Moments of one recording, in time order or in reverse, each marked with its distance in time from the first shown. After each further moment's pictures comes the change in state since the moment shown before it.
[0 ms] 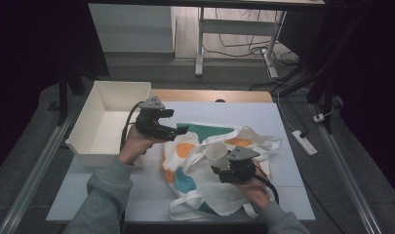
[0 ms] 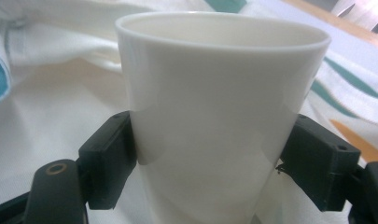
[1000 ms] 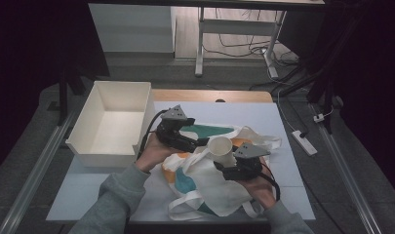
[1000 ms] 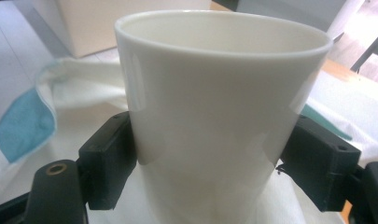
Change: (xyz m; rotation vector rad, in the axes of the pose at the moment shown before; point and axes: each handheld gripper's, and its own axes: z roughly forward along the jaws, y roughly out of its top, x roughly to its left) left arm -0.040 0.006 0.032 0.003 -0.064 0.070; right arm -0.001 0.021 -0.031 -0.099 -0.003 -0.010
